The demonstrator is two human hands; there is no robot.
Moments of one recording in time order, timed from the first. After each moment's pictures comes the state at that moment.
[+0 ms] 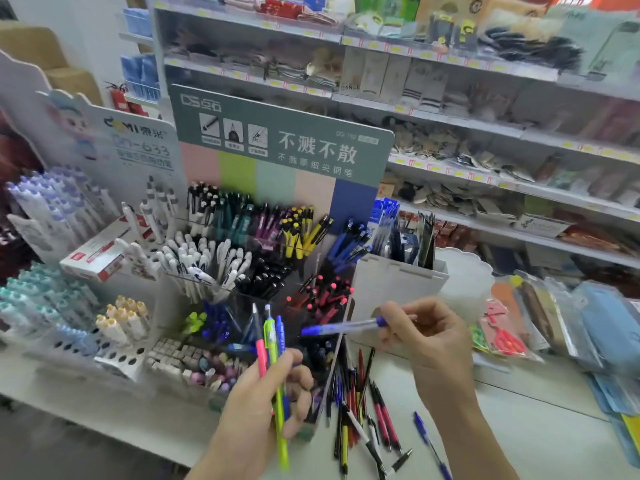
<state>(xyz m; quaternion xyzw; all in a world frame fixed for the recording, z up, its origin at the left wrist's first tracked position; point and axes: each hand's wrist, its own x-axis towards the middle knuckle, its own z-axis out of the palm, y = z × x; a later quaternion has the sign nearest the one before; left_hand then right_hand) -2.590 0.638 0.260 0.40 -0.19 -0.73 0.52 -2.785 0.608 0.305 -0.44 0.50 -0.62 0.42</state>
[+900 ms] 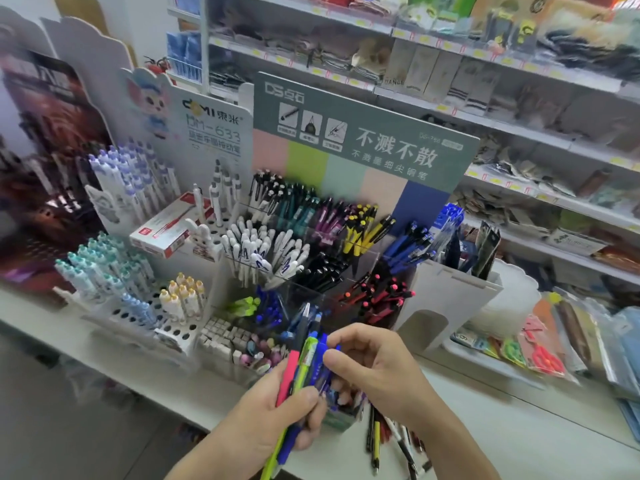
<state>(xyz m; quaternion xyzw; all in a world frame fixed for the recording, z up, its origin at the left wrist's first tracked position) -2.504 0.652 0.235 0.32 -0.35 -0.77 0.43 -2.691 0.603 0.278 -0.61 0.47 -0.30 0.56</state>
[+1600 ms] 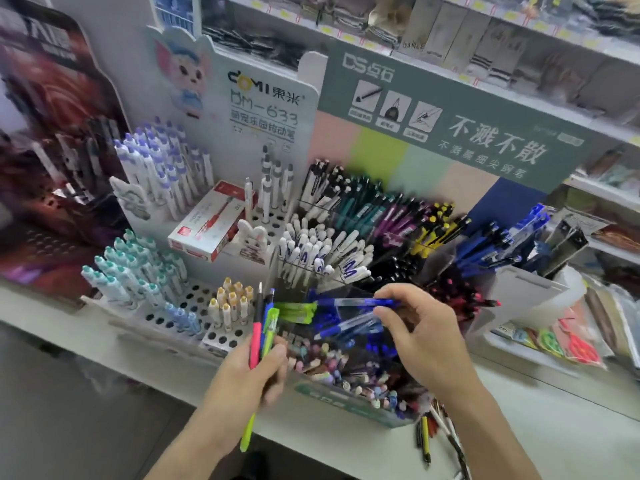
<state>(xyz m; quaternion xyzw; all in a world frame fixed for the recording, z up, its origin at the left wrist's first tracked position) -2.382 0.598 0.198 0.51 -0.35 -0.66 0.43 -2.623 0.550 0.265 -0.70 0.58 -0.35 0.24</state>
